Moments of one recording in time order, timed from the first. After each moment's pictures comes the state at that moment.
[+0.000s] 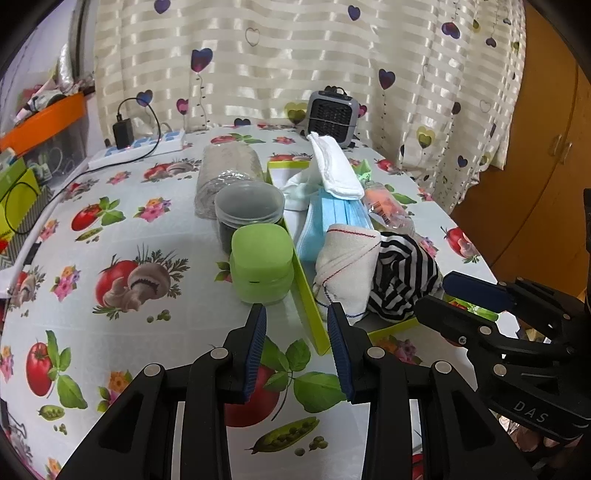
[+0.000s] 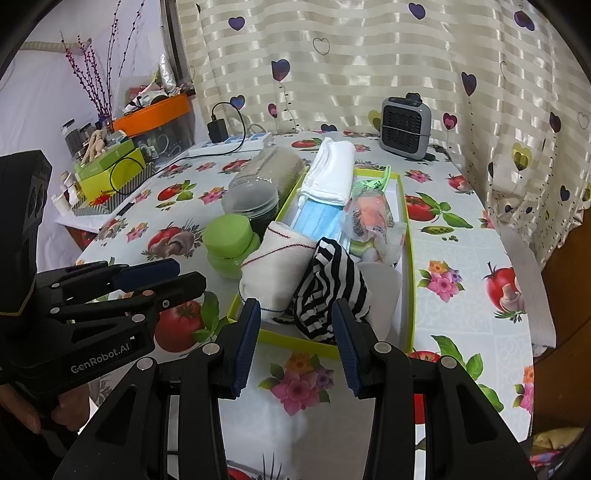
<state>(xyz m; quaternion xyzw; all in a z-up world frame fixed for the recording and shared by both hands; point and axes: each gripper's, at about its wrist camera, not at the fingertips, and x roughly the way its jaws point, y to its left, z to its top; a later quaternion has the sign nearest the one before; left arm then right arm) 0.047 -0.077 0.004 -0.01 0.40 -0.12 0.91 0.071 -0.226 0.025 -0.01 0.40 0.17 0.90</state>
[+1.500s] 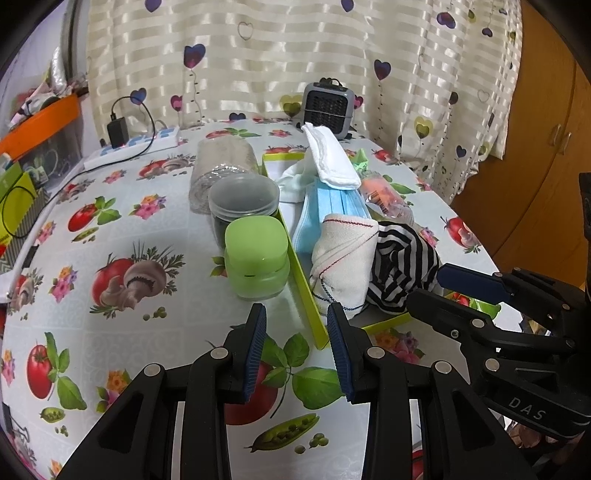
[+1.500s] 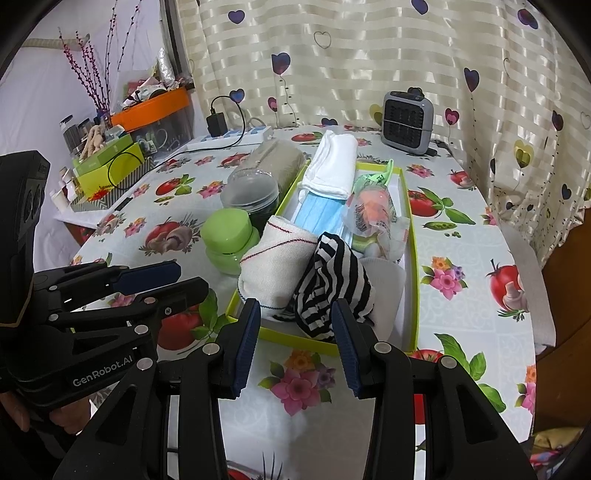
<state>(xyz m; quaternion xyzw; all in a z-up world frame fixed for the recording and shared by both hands) 0.046 -0.080 -0.004 0.00 0.41 -0.12 0.91 0.069 -0.222 0.021 -0.02 0.40 0.17 0.90</state>
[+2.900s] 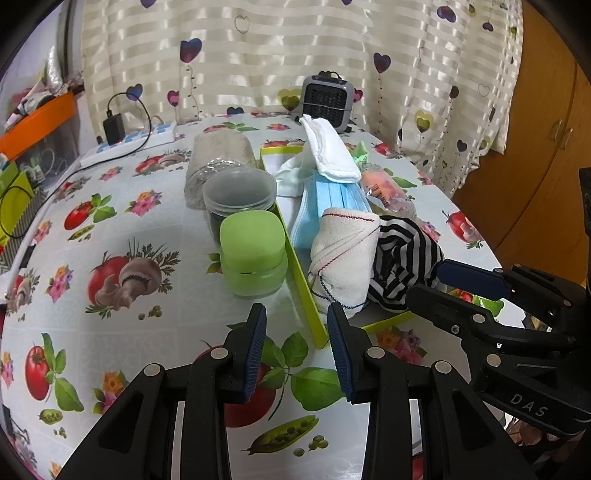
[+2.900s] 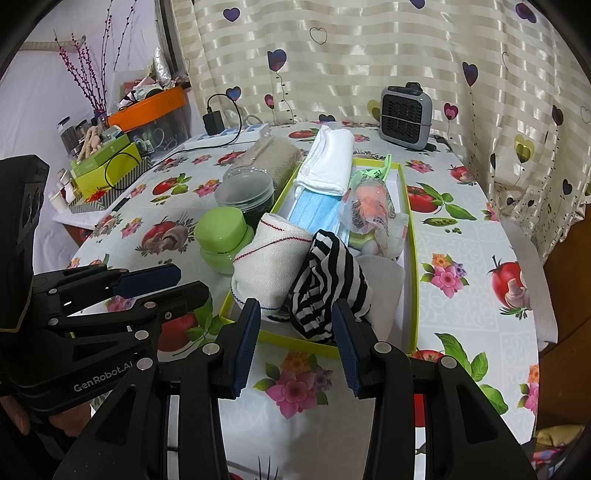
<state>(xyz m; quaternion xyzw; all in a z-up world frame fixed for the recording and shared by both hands) 0.051 -0.083 -0.007 0.01 0.42 -0.12 0.90 0.073 -0.224 0.017 -0.02 0.40 0.17 0.90</state>
